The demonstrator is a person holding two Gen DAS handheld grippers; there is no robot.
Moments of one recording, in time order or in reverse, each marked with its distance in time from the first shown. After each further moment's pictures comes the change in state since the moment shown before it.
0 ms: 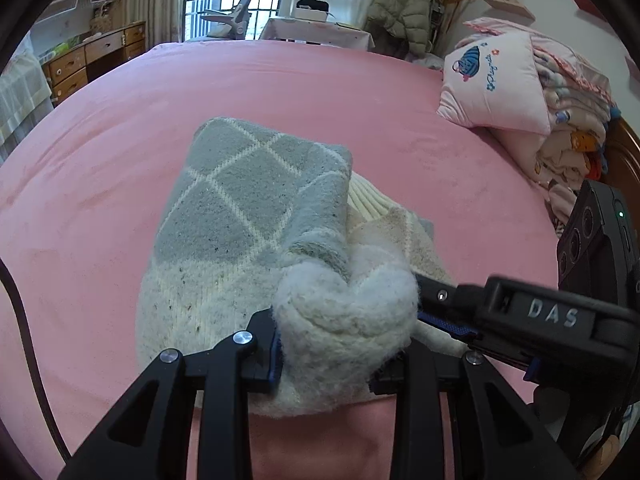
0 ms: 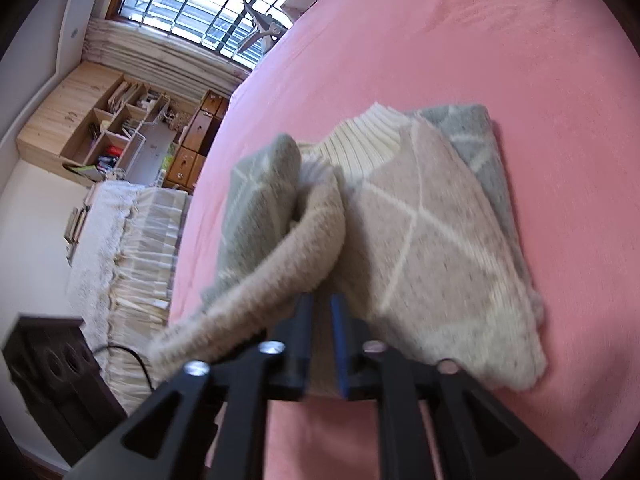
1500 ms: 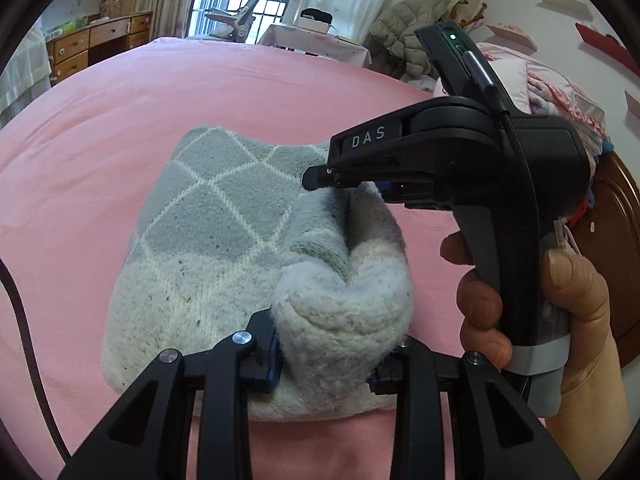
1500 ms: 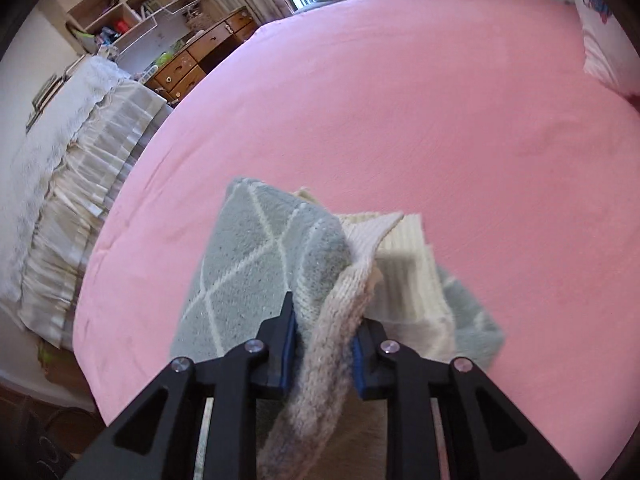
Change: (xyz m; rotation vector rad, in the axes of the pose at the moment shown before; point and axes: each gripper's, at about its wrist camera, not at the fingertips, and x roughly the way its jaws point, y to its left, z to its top) left arm 0.005 -0.029 -0.004 -0.075 -0.040 -0.074; right arm 0.049 0.073 0.108 -0.494 0.168 -0.236
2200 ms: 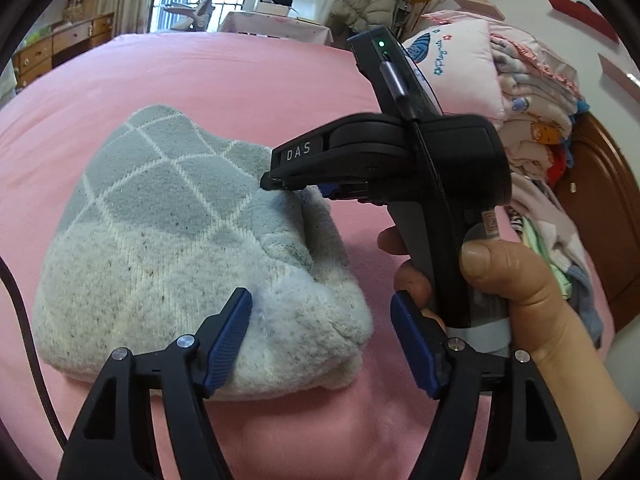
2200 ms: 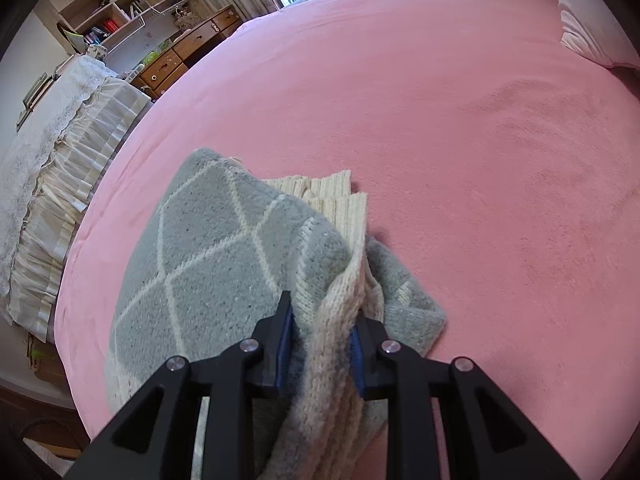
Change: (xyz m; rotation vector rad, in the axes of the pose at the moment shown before) left arm 0.022 -0.038 -0.038 0.071 0.053 -0.099; right arm 0.017 -0.057 -0.043 0.049 -0.032 -0.063
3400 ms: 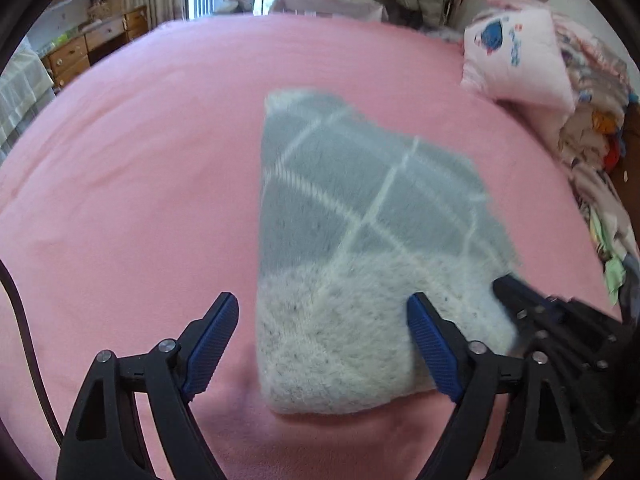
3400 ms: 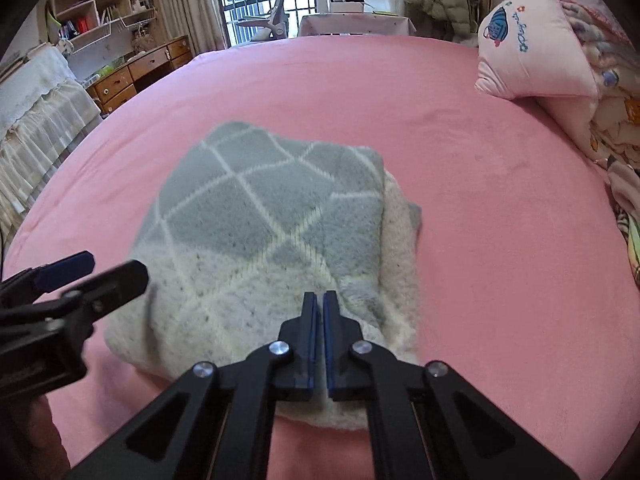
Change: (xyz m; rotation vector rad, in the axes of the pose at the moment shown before) left arm -0.040 0.140 0.025 -0.006 0.128 0.223; right arm -0.043 0.096 -0.120 -0.020 -0.209 -0.380
